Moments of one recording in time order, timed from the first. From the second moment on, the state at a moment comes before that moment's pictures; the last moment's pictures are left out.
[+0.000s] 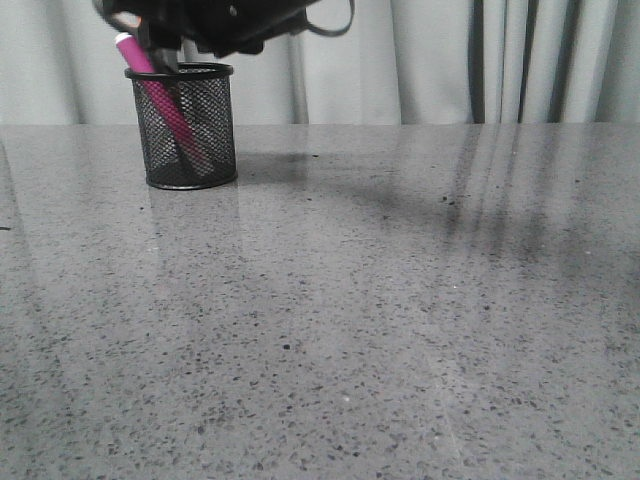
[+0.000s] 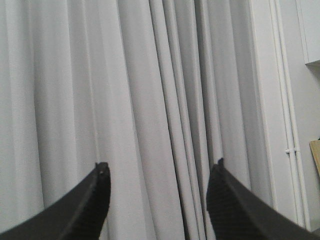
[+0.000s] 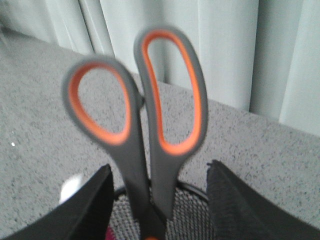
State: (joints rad) left arm -0.49 0.54 -0.93 -1.71 0.12 1.80; right arm 0.64 2.03 -1.65 -0.36 -0.10 0.43
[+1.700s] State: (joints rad) left arm -0.51 0.09 -0.23 -1.81 -0.07 1.88; right arm 0.64 -0.01 -0.42 -0.64 0.54 0.43
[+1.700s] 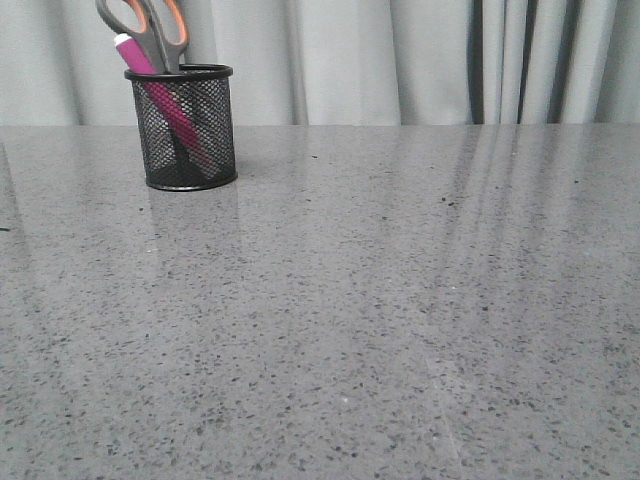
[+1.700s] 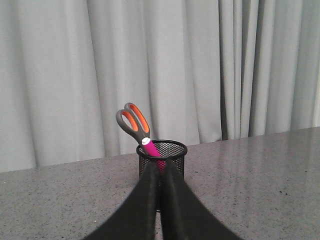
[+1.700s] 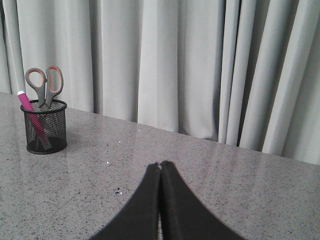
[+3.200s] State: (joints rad) left arm -0.12 0.00 0.00 -0.08 0.34 0.26; right arm 0.64 -0.01 -0.42 -0.64 0.53 0.43
